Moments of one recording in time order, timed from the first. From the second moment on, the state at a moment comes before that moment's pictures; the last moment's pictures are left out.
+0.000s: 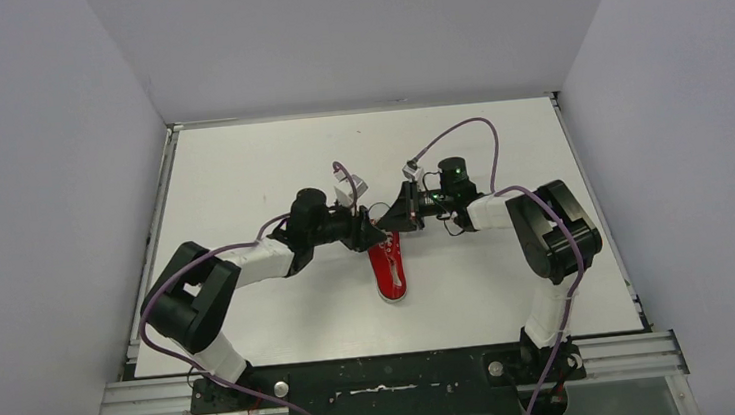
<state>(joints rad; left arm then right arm) -0.61 1.67 0.76 0.50 0.53 -0.26 0.35 1.88 0.89 0.47 -1.09 1.00</state>
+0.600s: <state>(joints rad) -0.58 1.67 0.79 0.43 0.60 -0.29 0.34 1.88 0.91 0.46 -1.08 1.00</state>
